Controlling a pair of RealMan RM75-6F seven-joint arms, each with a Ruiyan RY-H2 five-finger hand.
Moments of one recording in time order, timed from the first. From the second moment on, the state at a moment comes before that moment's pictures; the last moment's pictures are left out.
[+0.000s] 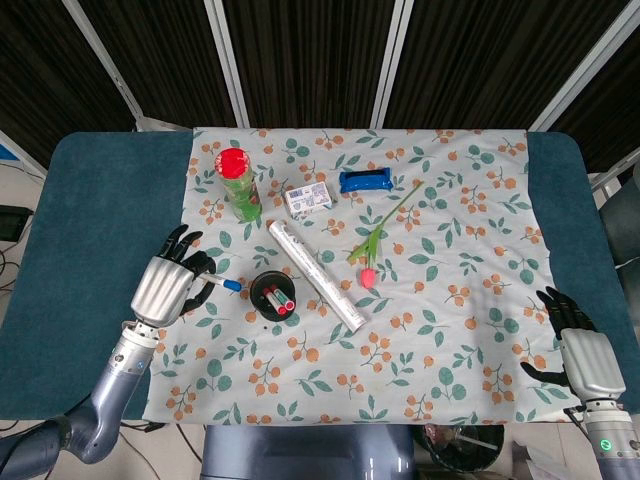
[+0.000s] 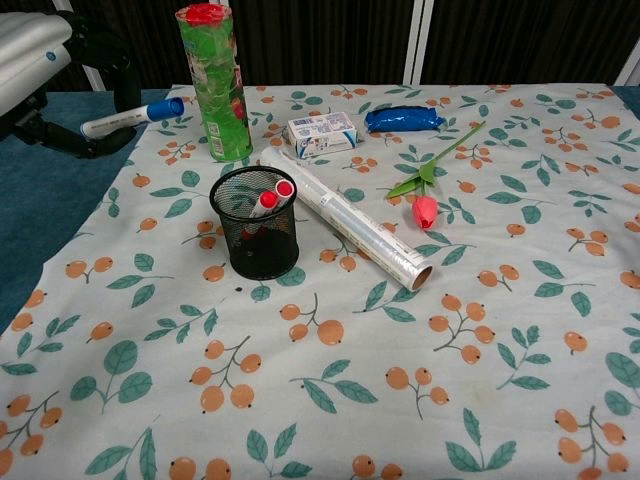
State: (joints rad) left arm -0.52 -1.56 -0.13 -1.40 1.57 1.39 0.24; right arm 0.11 -1.09 0.05 -1.69 -1.42 1.35 0.05
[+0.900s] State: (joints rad) left arm -0.52 -1.54 -0.14 -1.42 1.56 1.38 0.25; right arm 0.11 -1.09 0.05 -1.69 -1.42 1.35 0.05
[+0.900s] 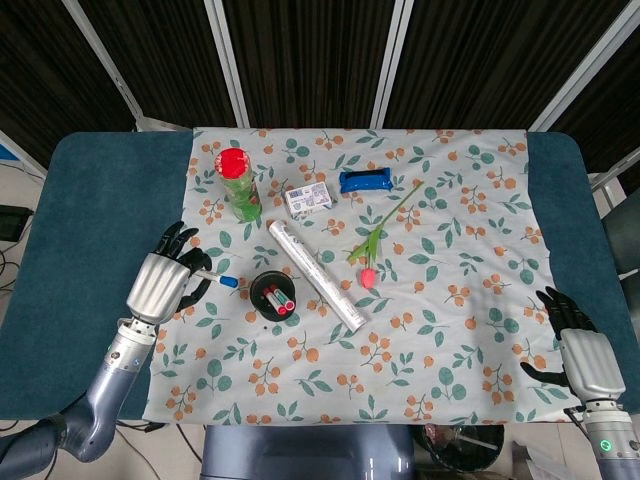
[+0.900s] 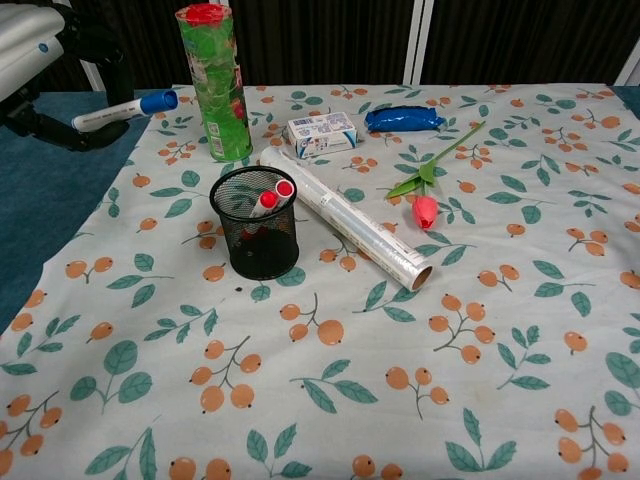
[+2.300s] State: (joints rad) left arm -0.68 -1.73 -0.30 -1.61 1.23 1.10 0.08; right arm 0.11 -1.08 0.05 -1.70 -1.40 1.33 0.08
